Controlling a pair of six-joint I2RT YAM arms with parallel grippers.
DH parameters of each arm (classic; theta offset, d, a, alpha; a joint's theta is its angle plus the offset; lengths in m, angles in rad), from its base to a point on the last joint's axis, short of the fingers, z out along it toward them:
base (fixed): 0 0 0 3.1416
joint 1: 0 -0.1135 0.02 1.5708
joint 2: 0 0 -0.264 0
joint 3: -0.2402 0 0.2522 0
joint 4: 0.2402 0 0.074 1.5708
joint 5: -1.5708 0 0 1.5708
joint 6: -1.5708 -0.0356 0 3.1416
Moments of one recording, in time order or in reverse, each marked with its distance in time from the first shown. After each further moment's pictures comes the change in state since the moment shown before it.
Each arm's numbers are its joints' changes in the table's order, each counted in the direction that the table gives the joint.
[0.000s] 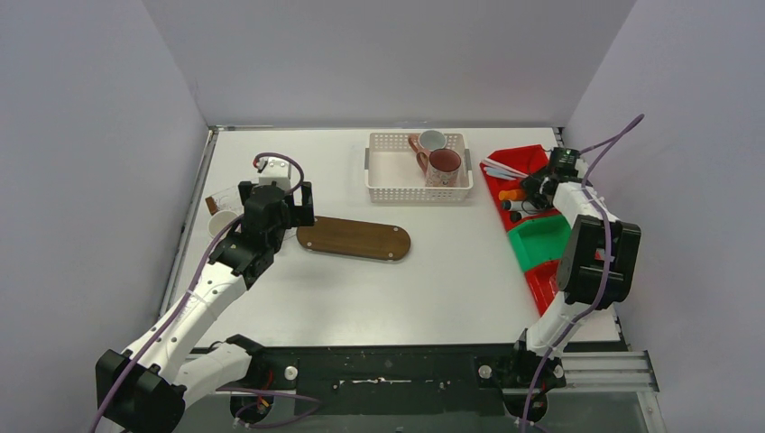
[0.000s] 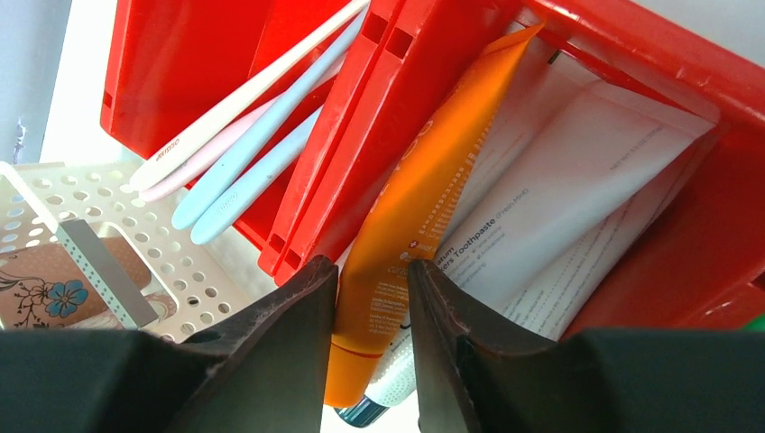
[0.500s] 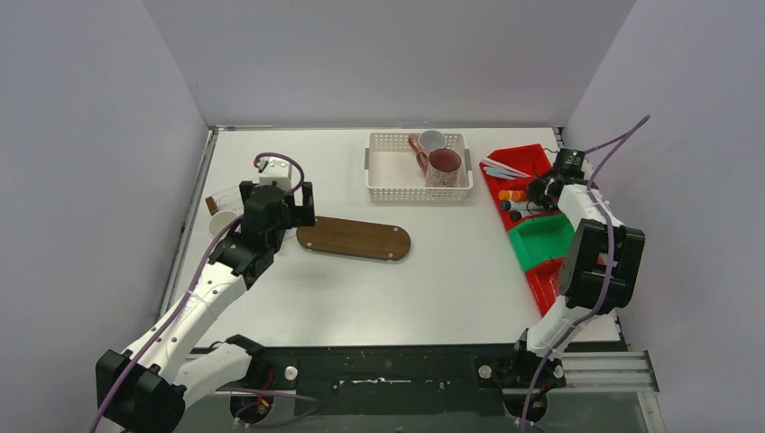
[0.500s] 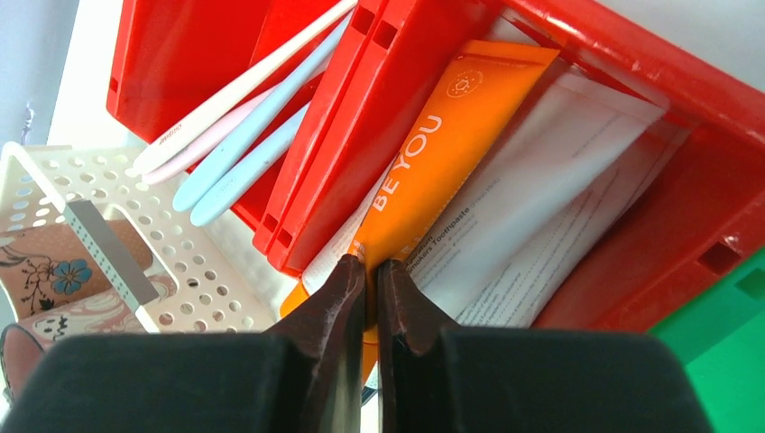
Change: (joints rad) left arm -0.001 0.000 0.000 -0.003 -0.015 0.000; right arm 0.025 -0.025 0.002 0.022 0.051 0.036
